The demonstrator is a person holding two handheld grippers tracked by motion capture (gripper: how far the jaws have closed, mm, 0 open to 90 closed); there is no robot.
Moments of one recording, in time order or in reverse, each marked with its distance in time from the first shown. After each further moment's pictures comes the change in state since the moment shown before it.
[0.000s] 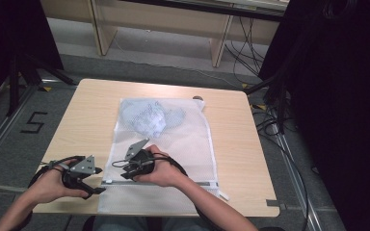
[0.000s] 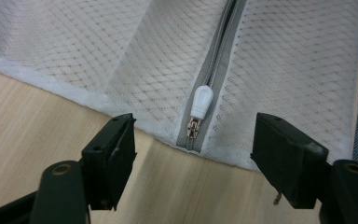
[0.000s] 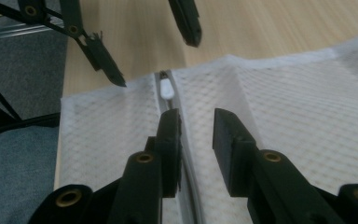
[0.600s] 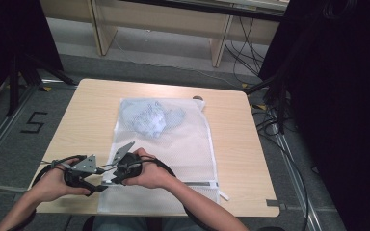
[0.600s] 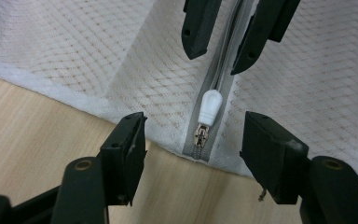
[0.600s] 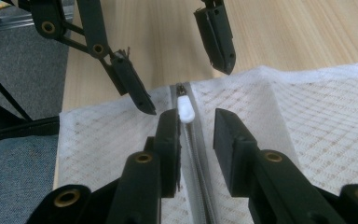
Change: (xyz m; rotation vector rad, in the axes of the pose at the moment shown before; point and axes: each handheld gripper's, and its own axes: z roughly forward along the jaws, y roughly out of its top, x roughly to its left) left arm 0.006 -0.002 0.007 -0.022 -0.014 -0.003; right arm 0.007 0.013 0.031 0.043 0.042 -0.009
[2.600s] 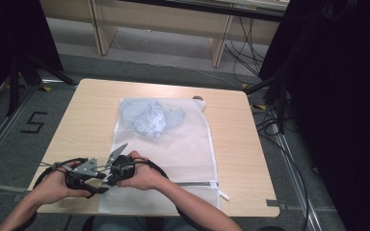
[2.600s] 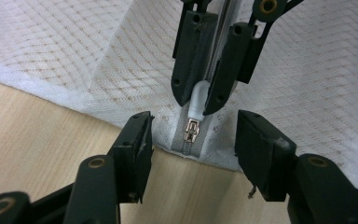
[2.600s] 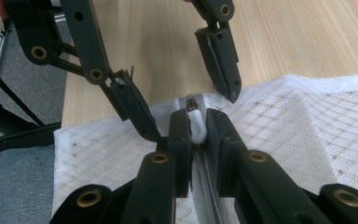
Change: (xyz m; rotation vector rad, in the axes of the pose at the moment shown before) left arm -0.005 -0.006 0.007 -0.006 -0.034 -0.018; right arm 0.003 0.007 0.023 0.022 0.048 0.032
